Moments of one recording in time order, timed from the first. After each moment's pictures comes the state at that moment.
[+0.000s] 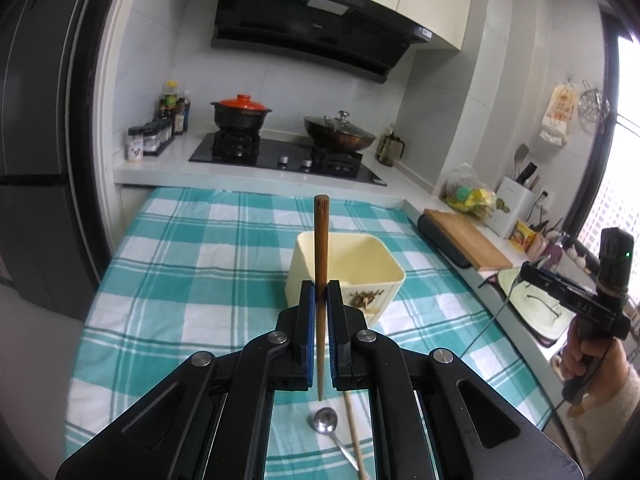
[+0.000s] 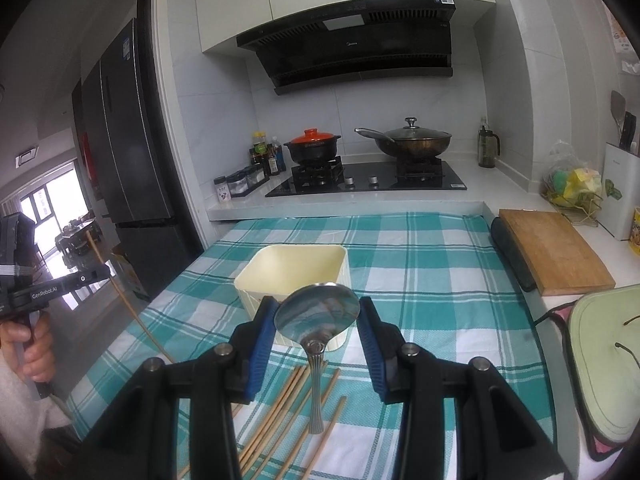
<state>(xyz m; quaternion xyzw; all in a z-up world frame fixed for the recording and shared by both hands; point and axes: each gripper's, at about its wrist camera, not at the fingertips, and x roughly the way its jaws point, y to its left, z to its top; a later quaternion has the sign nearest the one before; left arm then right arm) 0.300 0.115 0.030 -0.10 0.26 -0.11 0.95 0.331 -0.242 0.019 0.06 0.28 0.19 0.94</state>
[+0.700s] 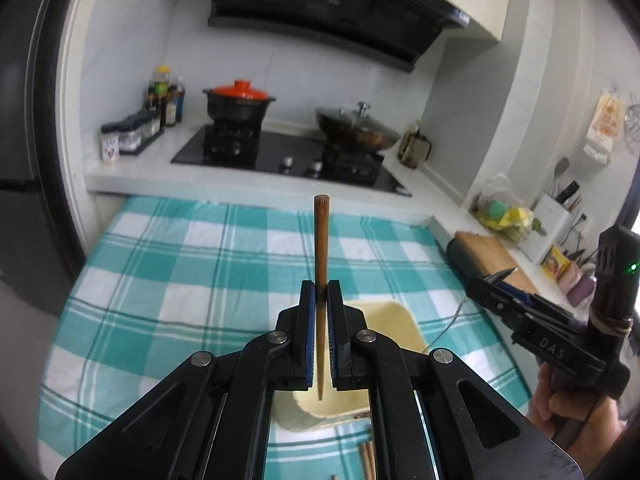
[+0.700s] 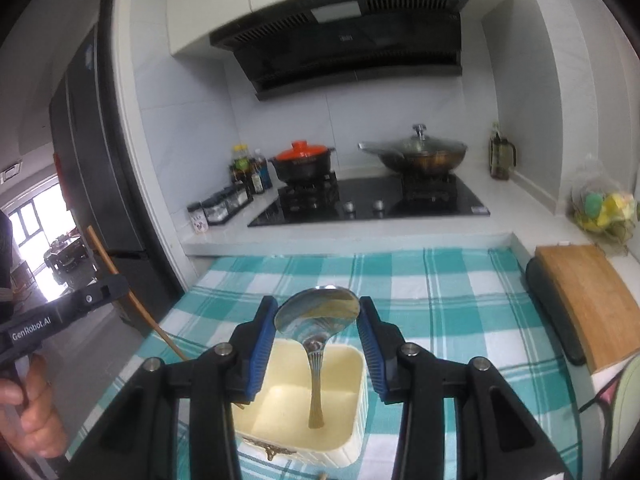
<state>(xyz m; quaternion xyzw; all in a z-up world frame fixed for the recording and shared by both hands) 0.482 0.071 0.002 -0.11 0.31 -0.07 0.94 0.508 -0.167 0.017 0.08 0.30 0.16 0.94</state>
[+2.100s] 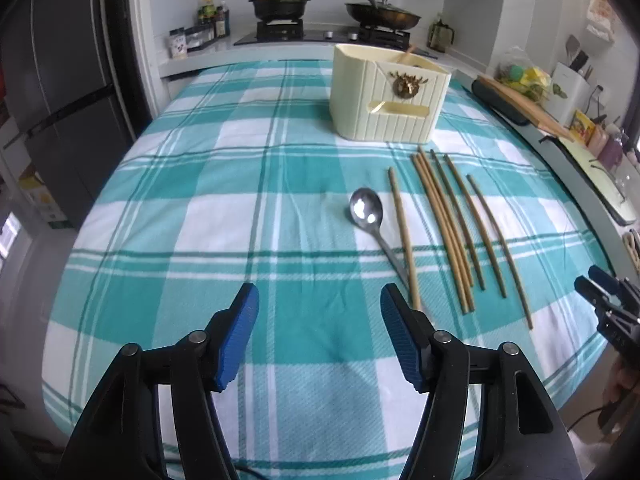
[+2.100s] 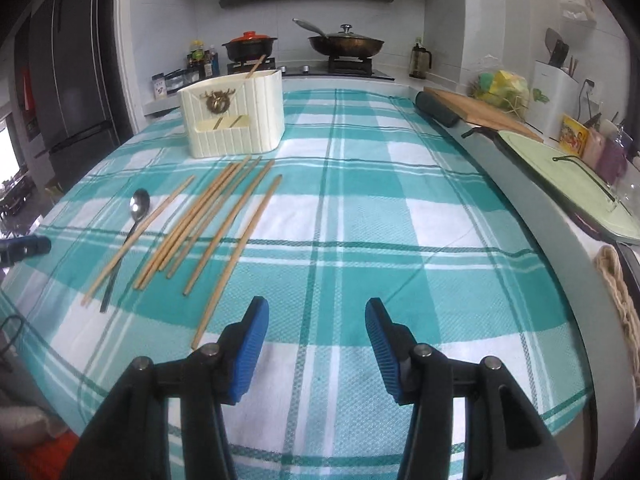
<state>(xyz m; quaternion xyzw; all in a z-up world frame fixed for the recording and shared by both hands) 0.204 0.052 -0.126 -0.03 0.42 -0.01 0.91 0.180 -0.245 -0.145 -0.01 0.40 0.06 0.91</state>
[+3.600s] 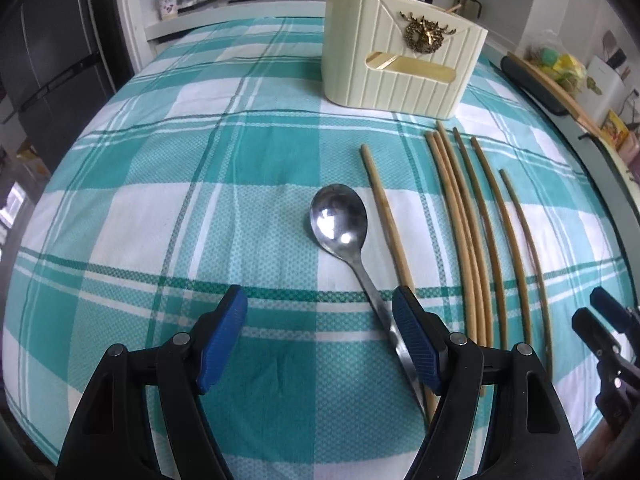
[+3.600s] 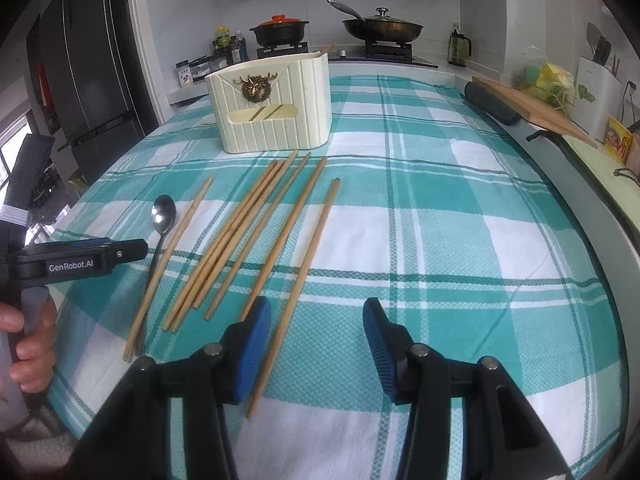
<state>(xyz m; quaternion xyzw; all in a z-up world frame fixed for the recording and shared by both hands) 0.286 0.014 -0.182 -0.04 0.48 0.04 0.87 0.232 -0.199 -0.156 0.01 0.42 0.12 0.90</state>
